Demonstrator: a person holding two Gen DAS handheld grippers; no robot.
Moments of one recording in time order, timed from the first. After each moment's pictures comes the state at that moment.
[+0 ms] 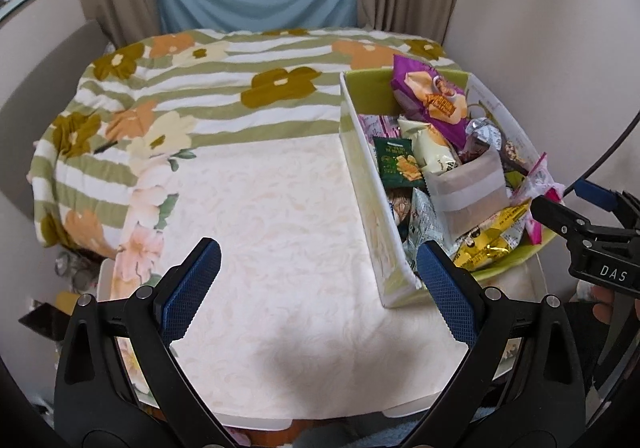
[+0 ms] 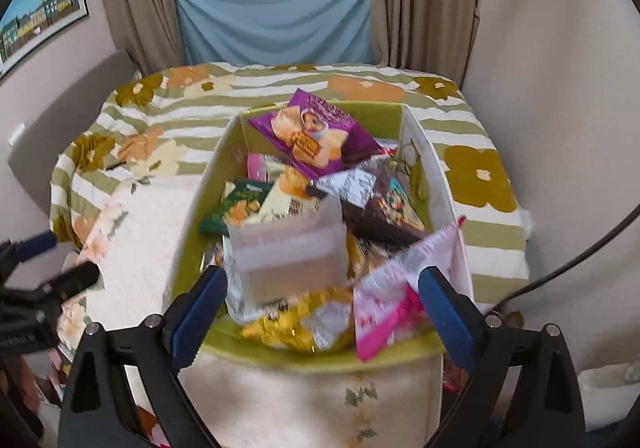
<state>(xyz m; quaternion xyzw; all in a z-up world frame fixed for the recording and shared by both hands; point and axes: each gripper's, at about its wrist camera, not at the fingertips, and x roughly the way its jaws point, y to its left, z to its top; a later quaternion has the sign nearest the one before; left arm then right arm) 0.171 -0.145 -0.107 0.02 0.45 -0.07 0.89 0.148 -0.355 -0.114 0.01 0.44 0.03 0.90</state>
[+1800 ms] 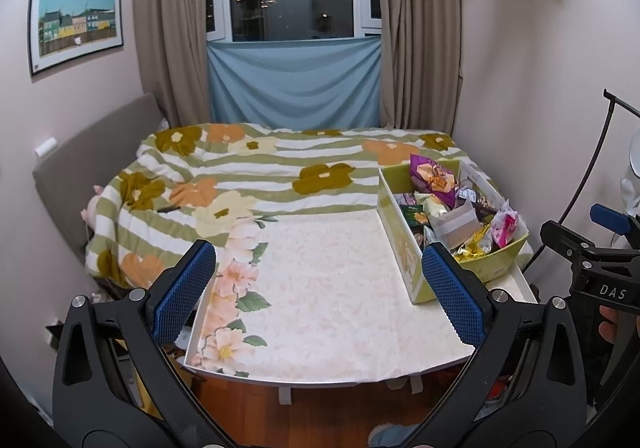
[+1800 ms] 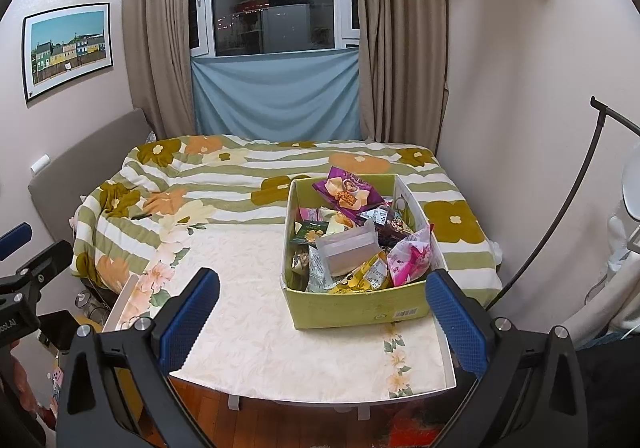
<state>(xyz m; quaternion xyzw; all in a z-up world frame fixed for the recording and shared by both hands) -0.020 -0.054 0.009 0.02 0.27 -0.03 0.96 -0.028 -0.267 -0.011 0.01 0.30 0.00 0.95</state>
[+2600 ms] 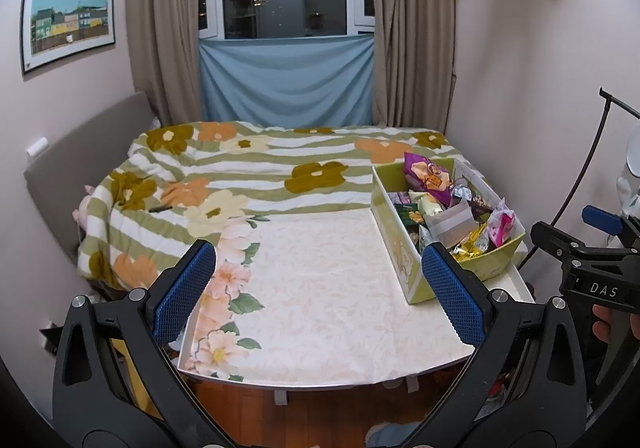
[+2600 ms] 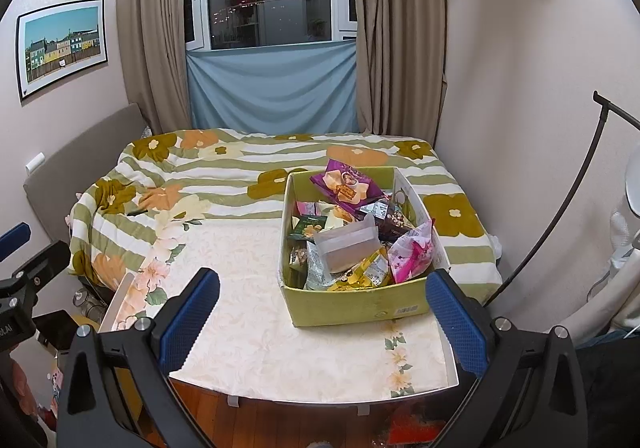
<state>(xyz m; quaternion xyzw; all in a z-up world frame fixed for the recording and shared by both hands) -0.008 -0.054 0.008 0.02 0.27 -0.04 0.96 -0.020 -0.262 -0.016 0.02 0.32 -0.01 0.95</state>
